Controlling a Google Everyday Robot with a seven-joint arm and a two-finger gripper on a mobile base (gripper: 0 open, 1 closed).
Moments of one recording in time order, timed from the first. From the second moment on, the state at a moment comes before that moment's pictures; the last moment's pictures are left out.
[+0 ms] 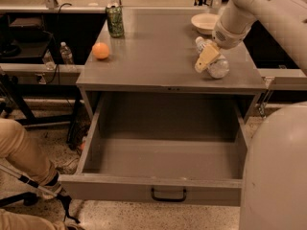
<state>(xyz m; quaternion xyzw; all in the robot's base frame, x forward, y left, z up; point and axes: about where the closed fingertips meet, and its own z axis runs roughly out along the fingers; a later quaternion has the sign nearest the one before) 0.722 -0.215 0.858 -0.32 0.93 -0.03 0.20</state>
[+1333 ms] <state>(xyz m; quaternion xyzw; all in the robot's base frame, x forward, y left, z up) 0.673 -0.172 0.893 -0.45 0.86 0.04 0.22</state>
